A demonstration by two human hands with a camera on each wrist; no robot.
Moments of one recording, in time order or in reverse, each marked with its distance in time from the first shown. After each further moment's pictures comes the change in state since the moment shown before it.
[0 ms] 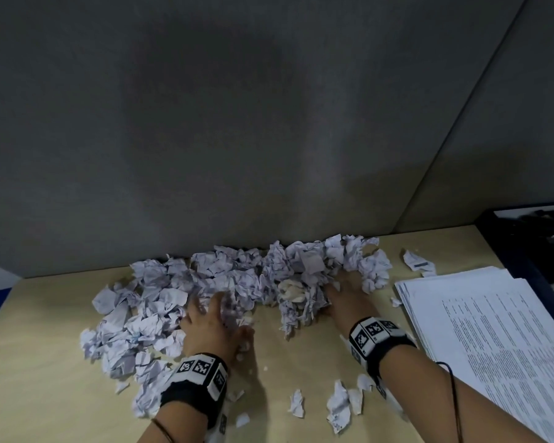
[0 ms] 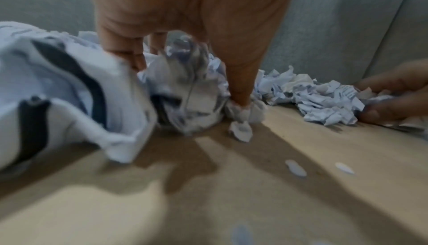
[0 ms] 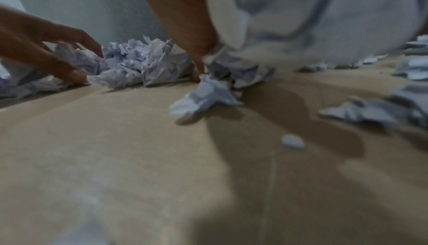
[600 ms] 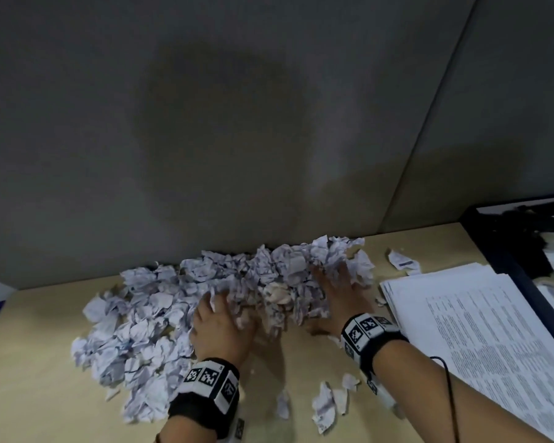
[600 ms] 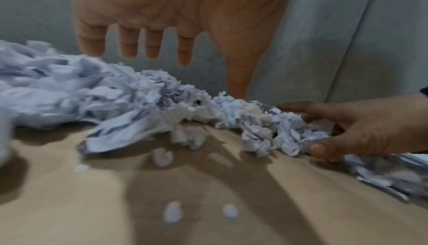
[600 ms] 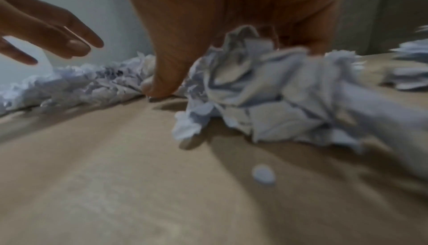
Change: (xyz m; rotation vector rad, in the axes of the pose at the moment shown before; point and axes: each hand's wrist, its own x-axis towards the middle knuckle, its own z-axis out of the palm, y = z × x) left_hand -0.021 0.042 0.010 -0.043 0.161 0.072; right_hand -0.013 0.017 -0.019 0.012 -0.020 -0.001
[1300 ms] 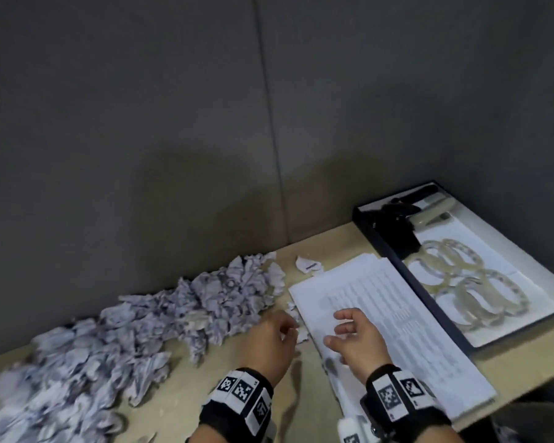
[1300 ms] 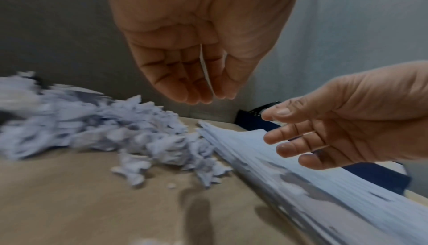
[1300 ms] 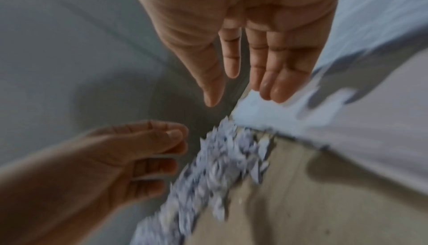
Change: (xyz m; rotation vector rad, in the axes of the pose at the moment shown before) left_hand -0.108 0.184 0.027 -0.242 -0.308 0.573; right_hand -0.150 0.130 -0.014 1.195 0.356 0.344
